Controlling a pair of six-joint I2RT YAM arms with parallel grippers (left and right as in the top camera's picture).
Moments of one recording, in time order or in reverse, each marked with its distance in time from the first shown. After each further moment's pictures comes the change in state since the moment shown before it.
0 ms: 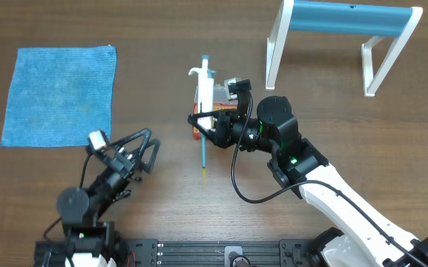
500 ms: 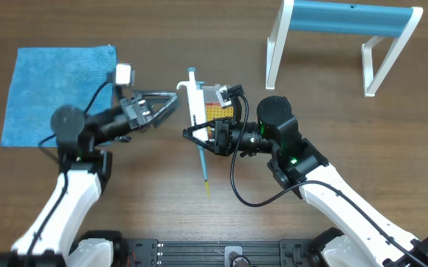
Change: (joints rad) left arm -0.039 0.780 0.499 0.319 0.472 0.188; right arm 0.000 0.000 0.000 0.000 -0.179 0.024
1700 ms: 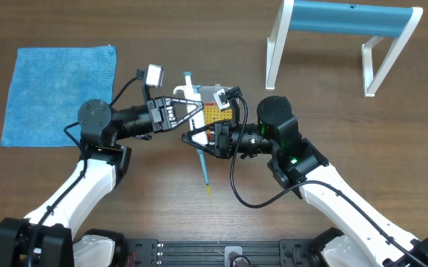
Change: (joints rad) left arm -0.146 0.114 0.012 0.122 -0.026 0.060; right arm 0.000 0.000 0.000 0.000 -0.058 0.004
